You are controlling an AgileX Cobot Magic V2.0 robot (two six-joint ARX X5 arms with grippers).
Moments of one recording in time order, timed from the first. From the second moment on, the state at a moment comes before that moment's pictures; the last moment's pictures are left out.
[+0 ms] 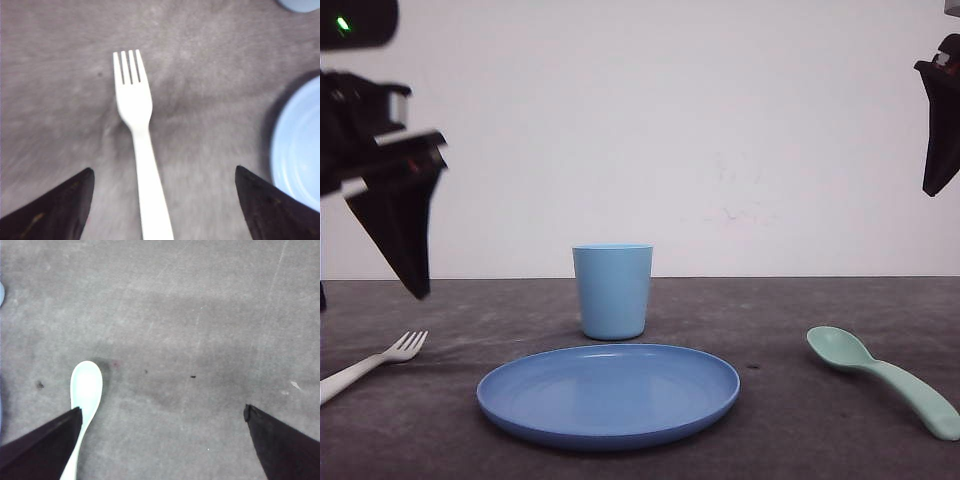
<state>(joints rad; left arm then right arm) -0.39 1.32 0.84 -0.63 0.05 -0.25 0.13 1.00 0.78 -0.65 -0.13 0.10</state>
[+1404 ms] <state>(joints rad) -0.42 1.51 0.84 -0.55 -0.05 -0.27 0.13 1.00 0.78 -0.67 -0.13 0.09</state>
